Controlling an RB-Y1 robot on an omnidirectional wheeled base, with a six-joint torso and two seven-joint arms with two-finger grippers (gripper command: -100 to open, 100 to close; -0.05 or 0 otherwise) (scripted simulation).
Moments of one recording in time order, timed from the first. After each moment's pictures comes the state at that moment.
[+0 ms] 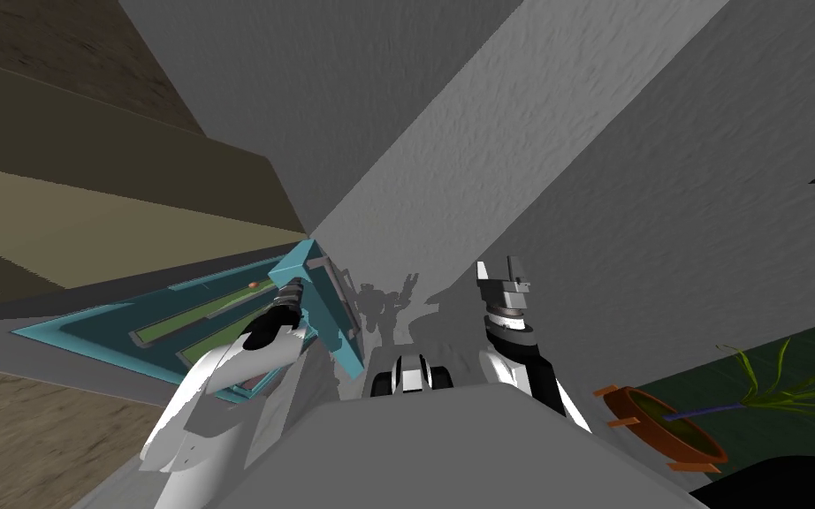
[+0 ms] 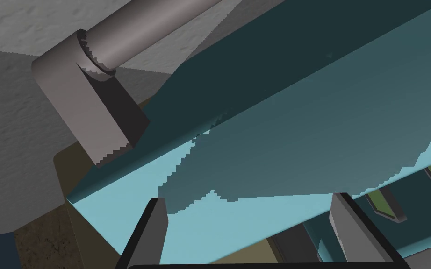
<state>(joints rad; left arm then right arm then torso) 0.20 0.28 0.27 -2.45 -0.33 1.02 0.07 0.54 -0.02 0.05 -2.38 -0.03 -0.59 -0.02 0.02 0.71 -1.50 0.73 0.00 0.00</state>
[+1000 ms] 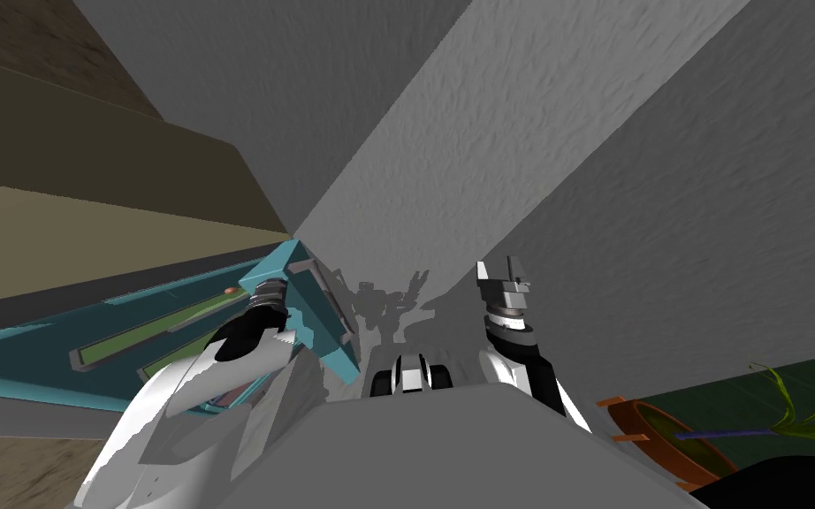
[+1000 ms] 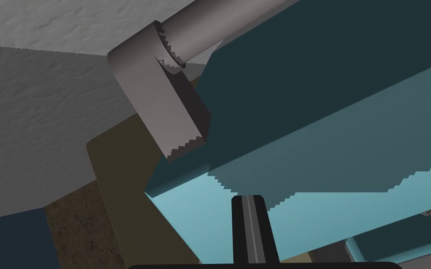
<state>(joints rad) 0.21 0.29 0.30 -2.57 -0.40 1.08 0.09 0.54 -0.02 0.05 -2.38 -0.03 -0.59 -0.02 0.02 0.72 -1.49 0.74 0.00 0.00</state>
